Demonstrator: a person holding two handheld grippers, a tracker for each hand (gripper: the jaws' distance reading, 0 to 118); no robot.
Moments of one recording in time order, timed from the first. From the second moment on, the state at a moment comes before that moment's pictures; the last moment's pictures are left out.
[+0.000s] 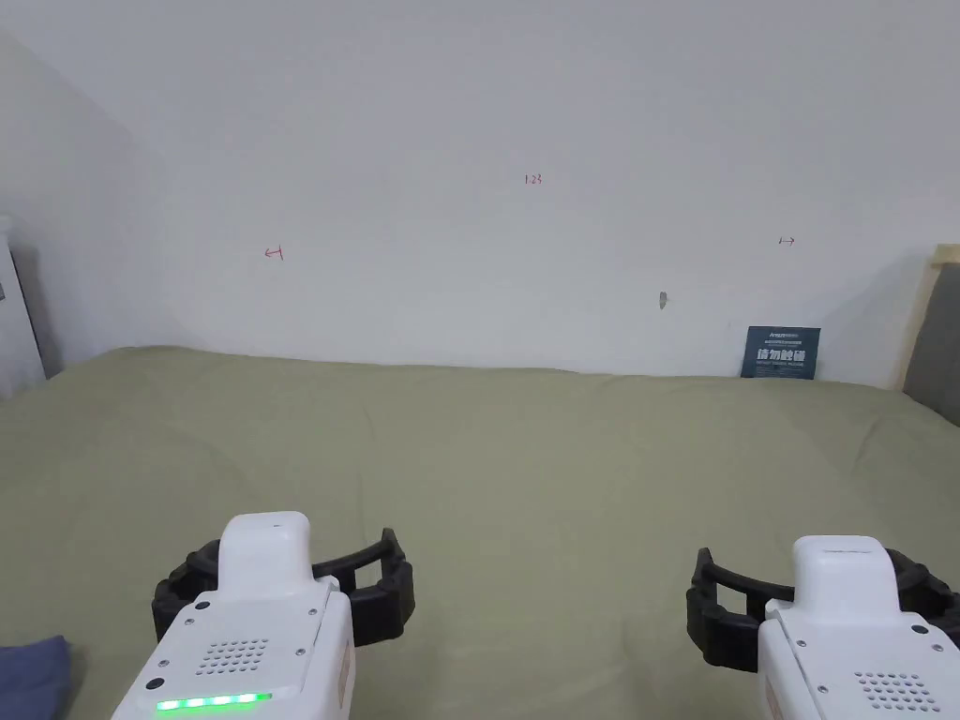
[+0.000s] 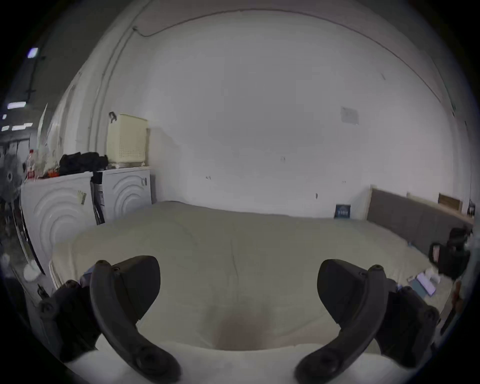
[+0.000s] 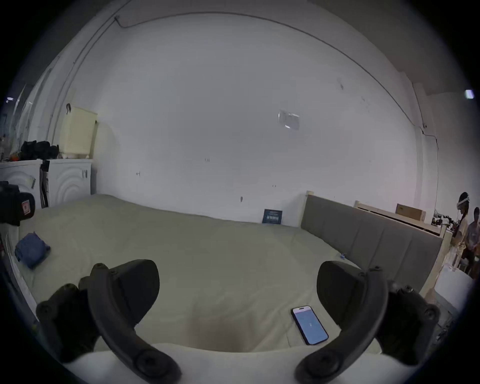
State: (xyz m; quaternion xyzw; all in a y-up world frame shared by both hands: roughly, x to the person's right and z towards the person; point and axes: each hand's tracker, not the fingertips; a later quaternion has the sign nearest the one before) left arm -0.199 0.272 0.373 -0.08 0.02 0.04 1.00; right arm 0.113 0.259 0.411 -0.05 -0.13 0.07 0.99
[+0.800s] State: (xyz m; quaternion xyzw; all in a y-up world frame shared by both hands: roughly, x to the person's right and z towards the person) left arm -0.196 0.276 0.373 -0.08 0.00 0.00 1.00; right arm 0.120 0.275 0.410 -0.05 -0.08 0.02 1.00
